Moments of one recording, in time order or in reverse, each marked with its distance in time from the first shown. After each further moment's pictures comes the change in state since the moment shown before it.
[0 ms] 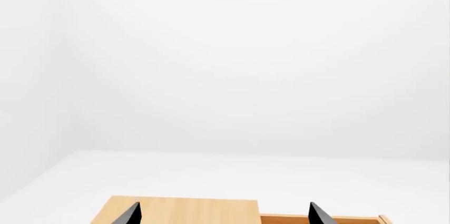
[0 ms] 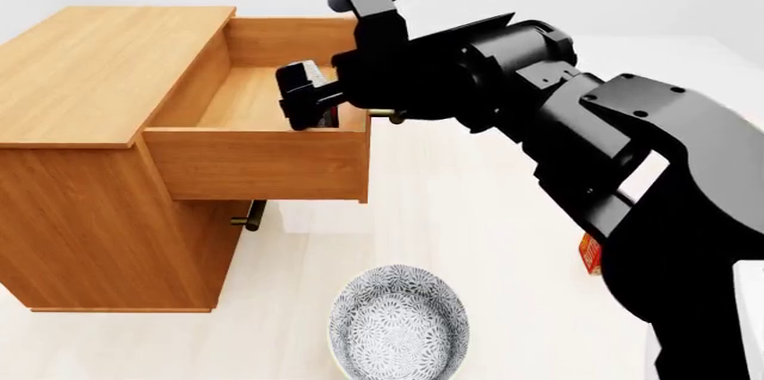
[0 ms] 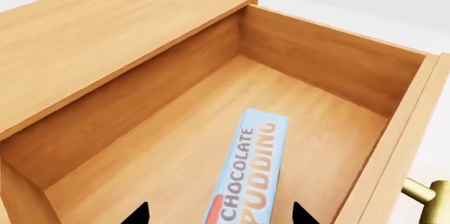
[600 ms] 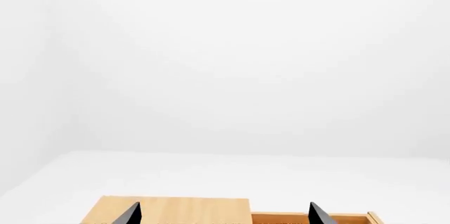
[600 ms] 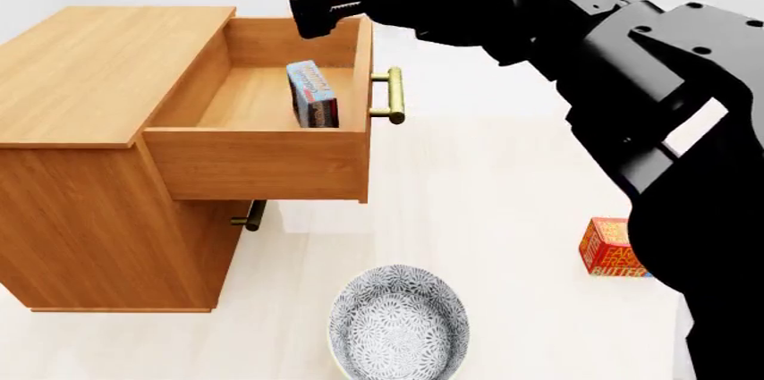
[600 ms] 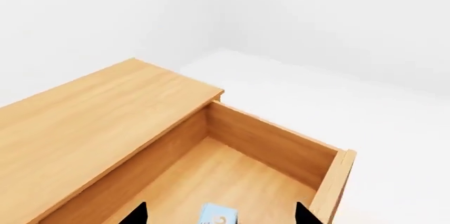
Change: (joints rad) left arm 0.016 -0.006 -0.026 0.028 -0.001 -0.004 -0.005; right arm 0.144 0.000 -0.037 0.112 0.081 -0.087 -0.009
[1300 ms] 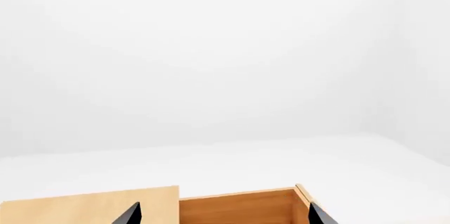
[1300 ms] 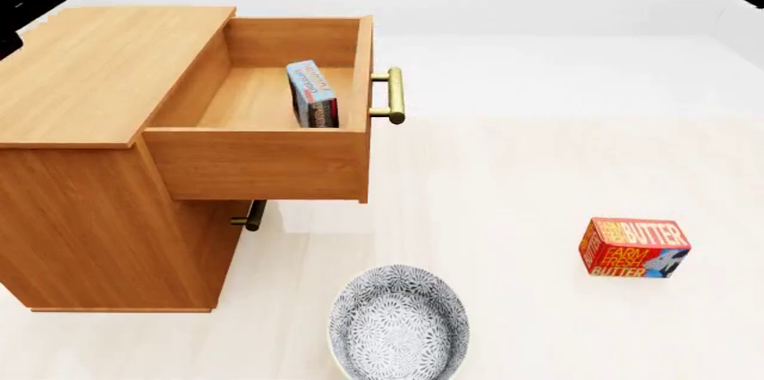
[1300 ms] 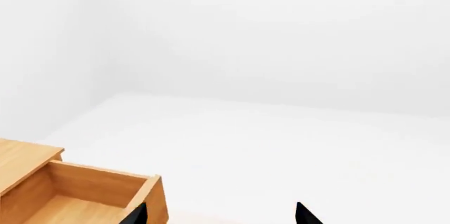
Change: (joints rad) left arm 0.105 0.086 -0.028 0.091 -0.024 0.068 0.002; right arm 0.146 0.408 -0.094 -0.163 0.072 -0.025 0.165
